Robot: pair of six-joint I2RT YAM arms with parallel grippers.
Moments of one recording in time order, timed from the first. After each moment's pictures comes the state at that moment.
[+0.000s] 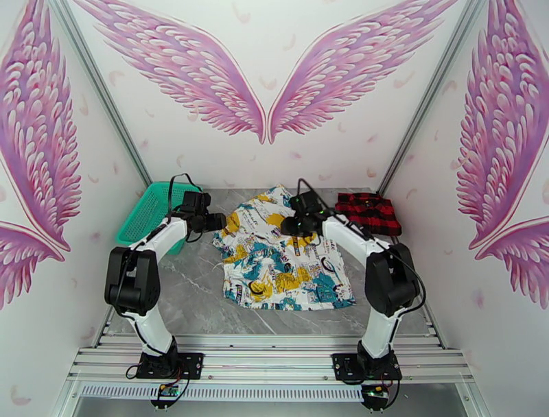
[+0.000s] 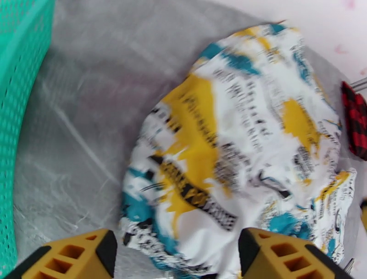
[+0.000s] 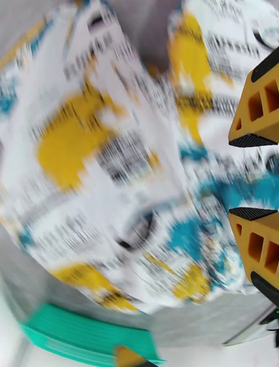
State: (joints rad) left arm -0.12 1.89 1.34 -0.45 0.20 -0.30; right arm 0.54 1.82 1.40 -0.53 -0.23 0.35
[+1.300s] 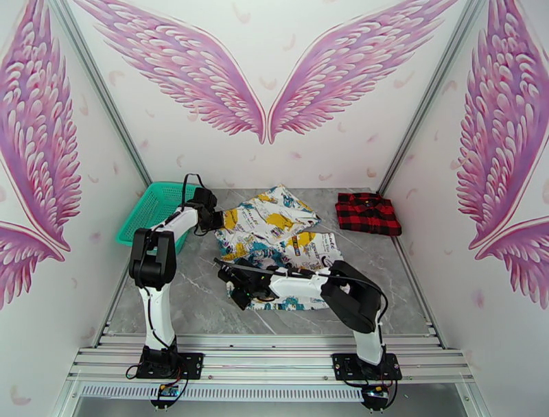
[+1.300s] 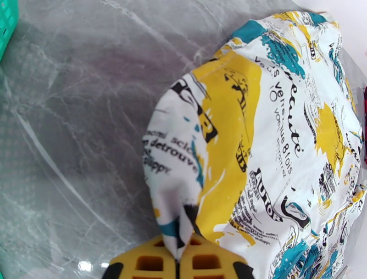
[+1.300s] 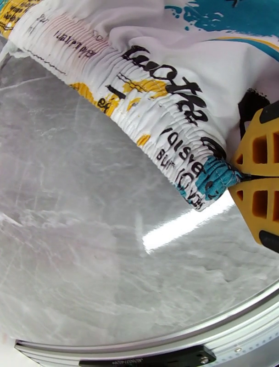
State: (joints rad) left arm -0.14 2.13 1.67 -0.63 0.19 -0.30; right arm 1.03 1.91 1.19 -0.26 -0.19 0.11
